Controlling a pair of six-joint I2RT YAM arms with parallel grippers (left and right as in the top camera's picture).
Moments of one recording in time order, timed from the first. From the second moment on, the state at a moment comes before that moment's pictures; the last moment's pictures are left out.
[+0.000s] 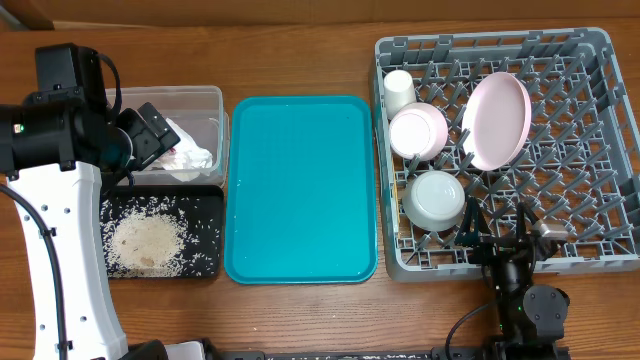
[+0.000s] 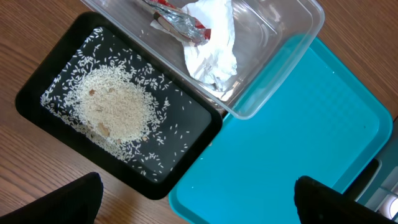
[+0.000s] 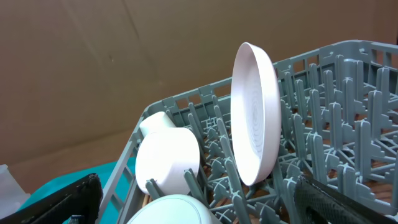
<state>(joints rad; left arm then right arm) 0.17 1.51 1.78 -1.49 -0.02 -0.55 0.05 0.01 0.02 -0.03 0.03 0.33</state>
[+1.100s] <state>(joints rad) -0.18 1.31 1.78 -1.49 -0.02 -0.55 0.05 0.01 0.02 -0.03 0.03 0.33</state>
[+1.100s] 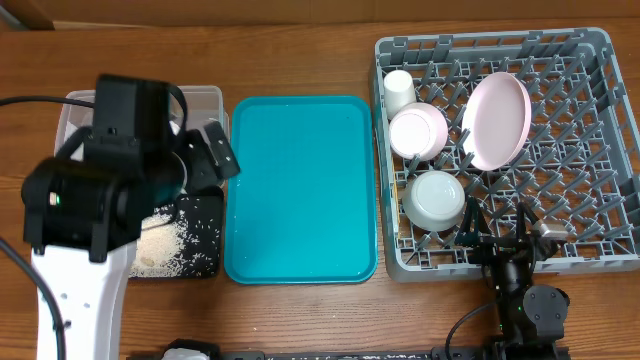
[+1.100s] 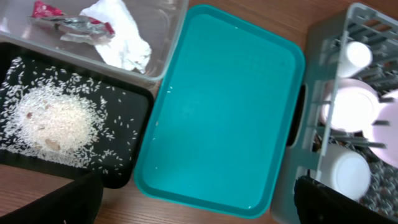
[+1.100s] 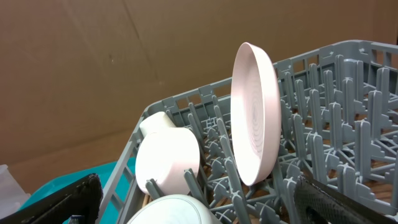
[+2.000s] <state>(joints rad) -0.14 0.85 1.12 -0.56 -0.04 -0.57 0.05 0.01 0.02 -0.03 0.03 0.33</state>
